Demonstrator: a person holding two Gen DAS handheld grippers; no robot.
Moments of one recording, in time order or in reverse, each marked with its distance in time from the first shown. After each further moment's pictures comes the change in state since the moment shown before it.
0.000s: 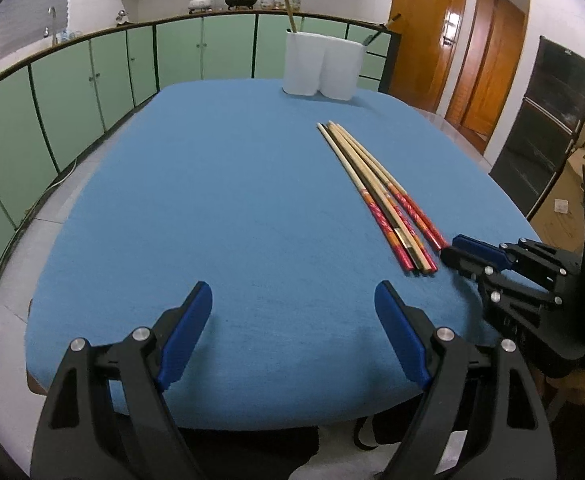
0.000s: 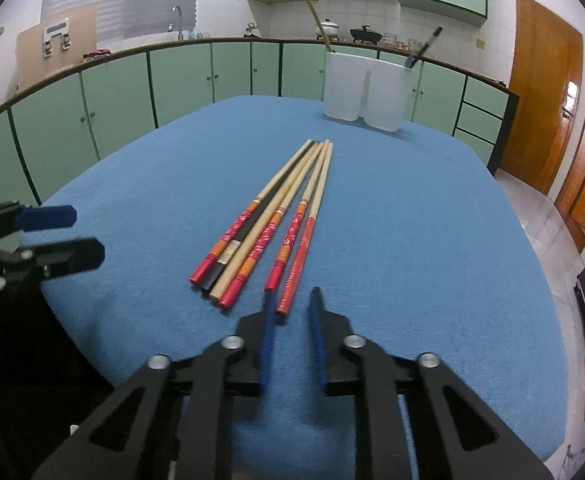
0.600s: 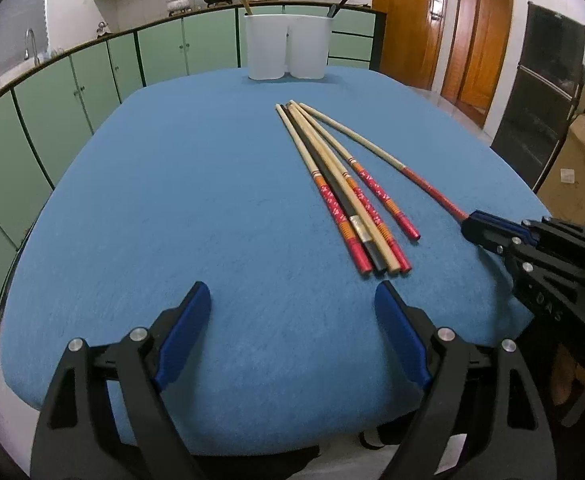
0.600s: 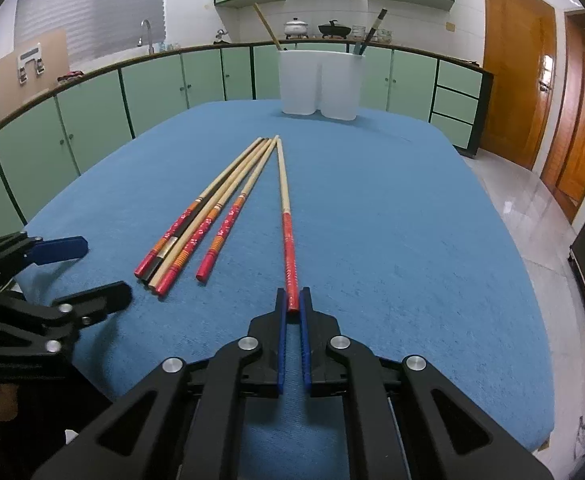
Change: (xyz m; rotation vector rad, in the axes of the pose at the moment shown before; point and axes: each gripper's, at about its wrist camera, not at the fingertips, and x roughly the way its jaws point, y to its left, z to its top) left arm 0.035 -0.053 0.003 0.086 0.035 0.042; right arm -0.007 -0.043 -0.008 0.098 -0.004 -0.029
